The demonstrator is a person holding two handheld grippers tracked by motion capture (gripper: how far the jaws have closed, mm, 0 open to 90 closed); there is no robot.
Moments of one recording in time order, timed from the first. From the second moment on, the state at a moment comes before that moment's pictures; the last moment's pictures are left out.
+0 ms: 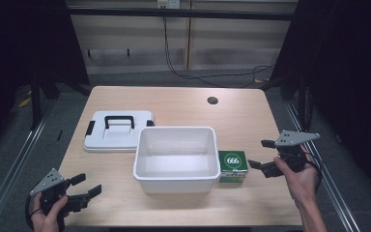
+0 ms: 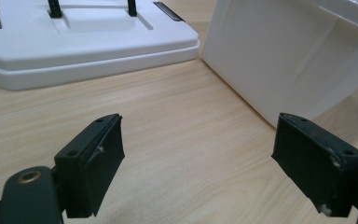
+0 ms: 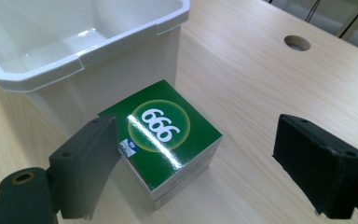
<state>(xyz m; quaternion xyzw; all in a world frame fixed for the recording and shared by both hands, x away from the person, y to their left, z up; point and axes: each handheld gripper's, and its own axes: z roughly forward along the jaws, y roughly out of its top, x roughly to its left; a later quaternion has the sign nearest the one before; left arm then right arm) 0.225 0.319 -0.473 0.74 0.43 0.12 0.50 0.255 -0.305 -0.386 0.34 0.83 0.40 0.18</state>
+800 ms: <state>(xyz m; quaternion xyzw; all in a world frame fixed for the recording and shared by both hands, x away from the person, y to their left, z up) 0.226 0.320 -0.473 0.74 0.43 0.12 0.50 0.290 -0.272 -0.363 0.26 0.90 0.32 0.13</state>
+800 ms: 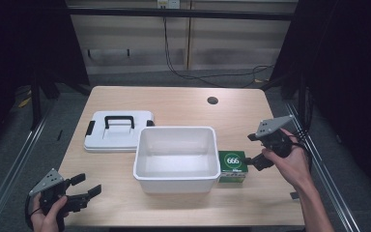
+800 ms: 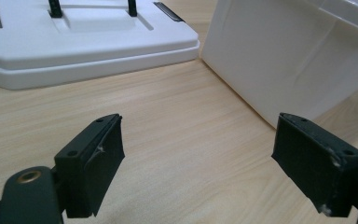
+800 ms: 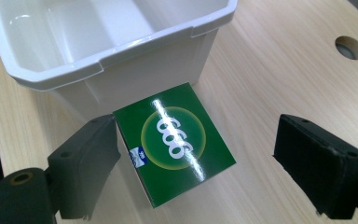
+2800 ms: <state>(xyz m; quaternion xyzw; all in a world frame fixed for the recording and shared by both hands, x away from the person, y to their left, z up) 0.226 0.320 -0.474 0.74 0.43 0.12 0.51 0.336 -0.207 -0.396 0.08 0.99 0.08 0.01</state>
